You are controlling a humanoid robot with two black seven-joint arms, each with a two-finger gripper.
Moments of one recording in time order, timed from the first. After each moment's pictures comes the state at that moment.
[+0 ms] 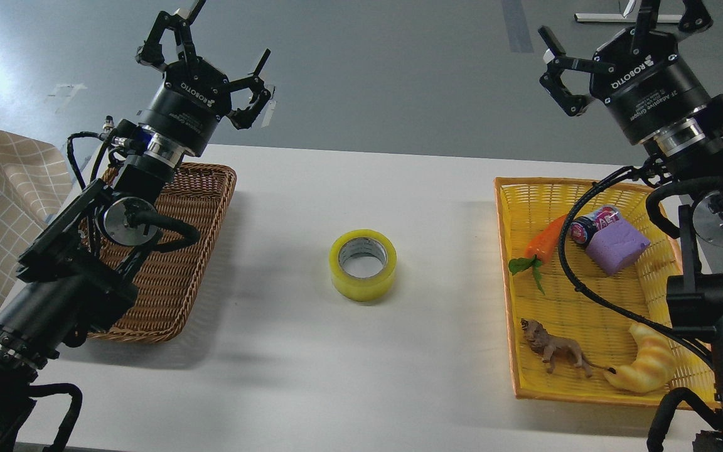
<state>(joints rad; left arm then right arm) -0.60 0.30 -1.11 -1.04 0.23 -0.49 -0.31 0.56 -0.02 1.67 1.27 -0.44 0.49 -0.32</state>
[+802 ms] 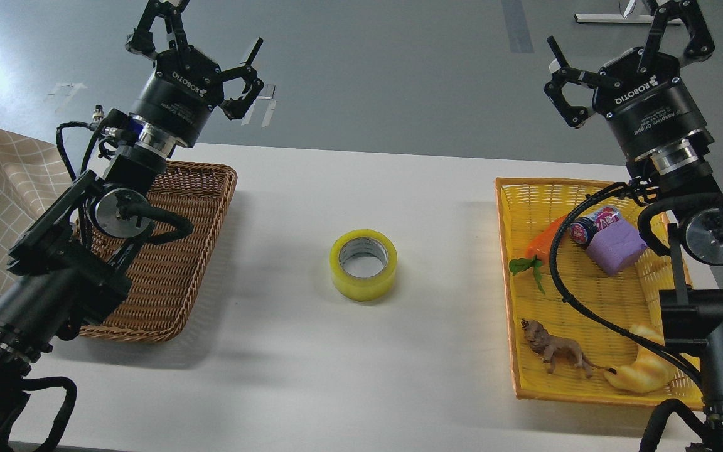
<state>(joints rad) -0.61 0.31 -1.12 -1.04 0.23 -0.49 -0.31 0.52 0.00 1.70 1.21 -0.33 0.49 -0.30</state>
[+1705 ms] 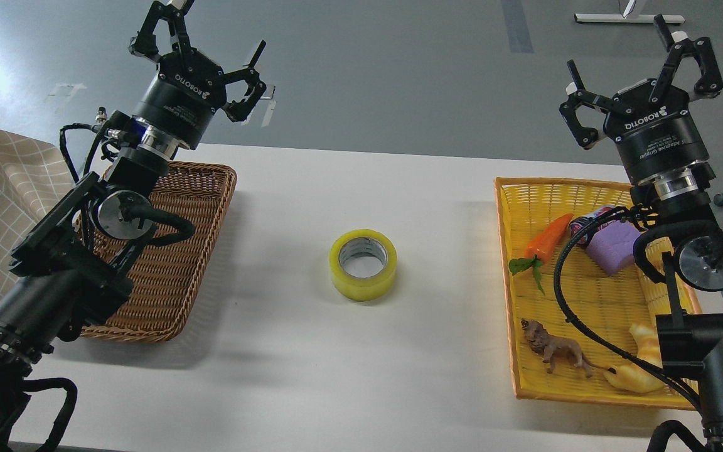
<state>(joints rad) -0.62 0.31 -1.10 -1.04 0.24 -0.49 -0.31 0.45 0.00 1.69 1.19 -0.33 0.49 -0.19</state>
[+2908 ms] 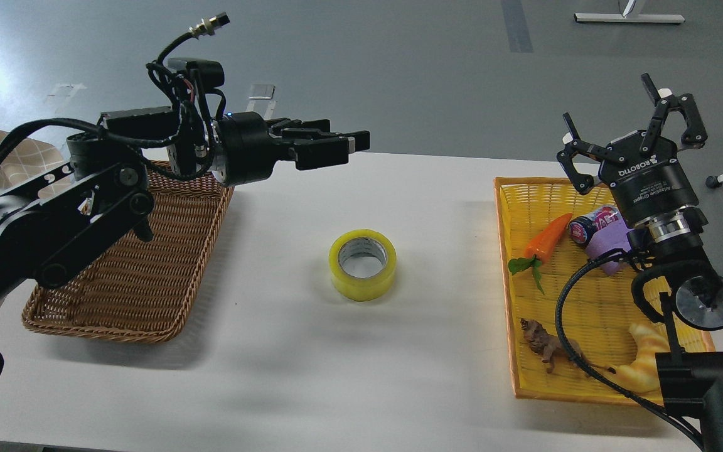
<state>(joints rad) -0.80 0.53 -0.79 -1.41 1.78 -0.48 -0.23 0.33 0.00 1.69 1.20 -0.33 0.49 -0.19</state>
